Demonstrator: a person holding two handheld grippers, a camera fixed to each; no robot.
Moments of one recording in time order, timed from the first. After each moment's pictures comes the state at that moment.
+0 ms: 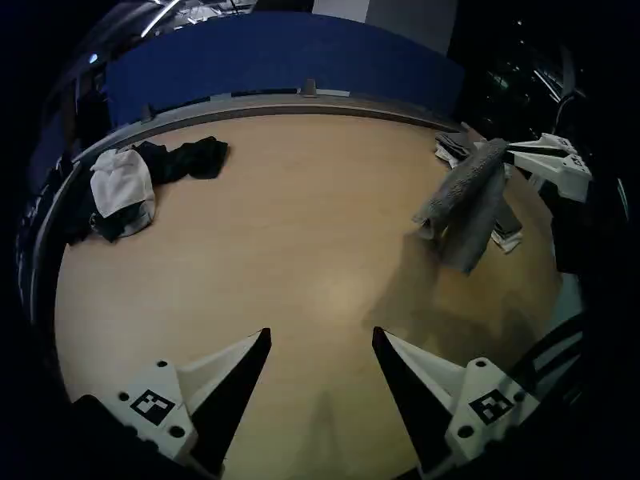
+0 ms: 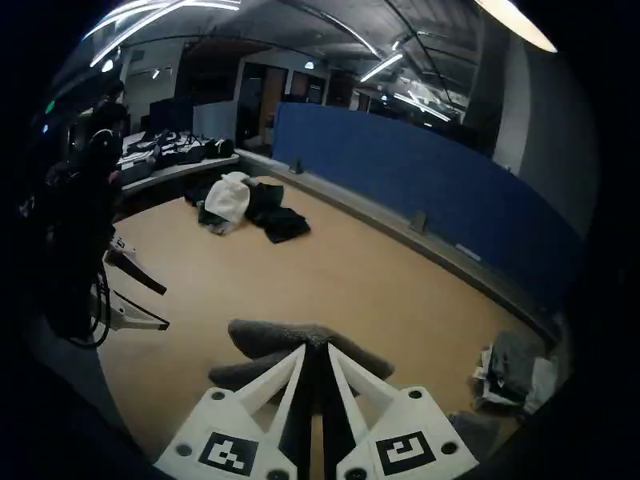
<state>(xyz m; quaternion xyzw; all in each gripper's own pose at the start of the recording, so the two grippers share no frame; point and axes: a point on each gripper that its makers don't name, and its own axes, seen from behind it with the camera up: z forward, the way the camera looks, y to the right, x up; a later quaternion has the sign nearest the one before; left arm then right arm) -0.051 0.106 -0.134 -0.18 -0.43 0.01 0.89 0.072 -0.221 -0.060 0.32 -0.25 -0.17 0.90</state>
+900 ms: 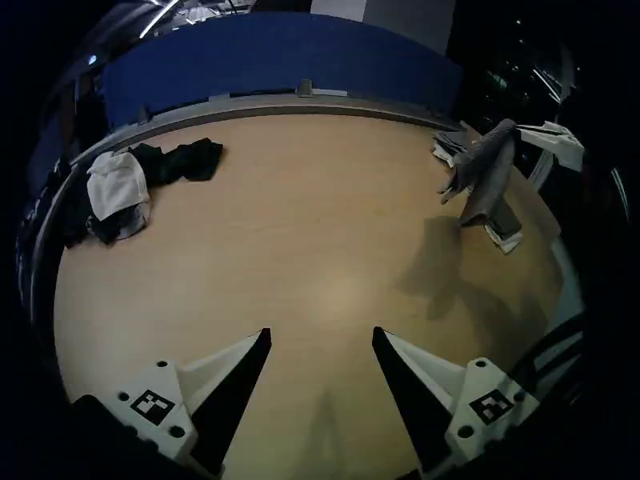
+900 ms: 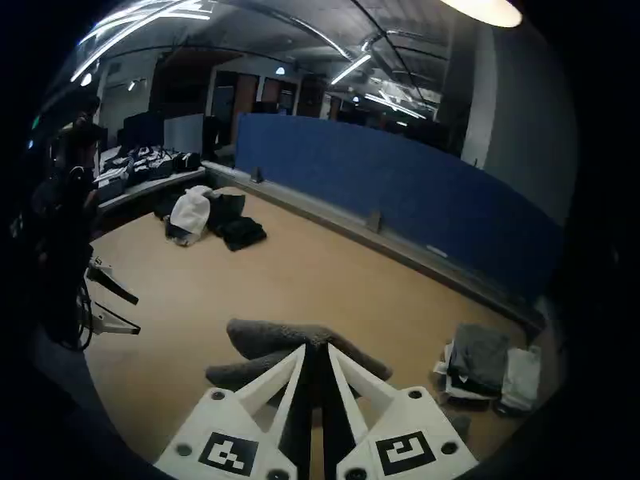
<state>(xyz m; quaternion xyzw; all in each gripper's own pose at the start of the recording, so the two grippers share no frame) -0.054 0.116 -0.130 -0.18 -0.43 0.01 0.89 0.102 -0.143 -0.026 0.27 -0.24 -0.15 0.92</state>
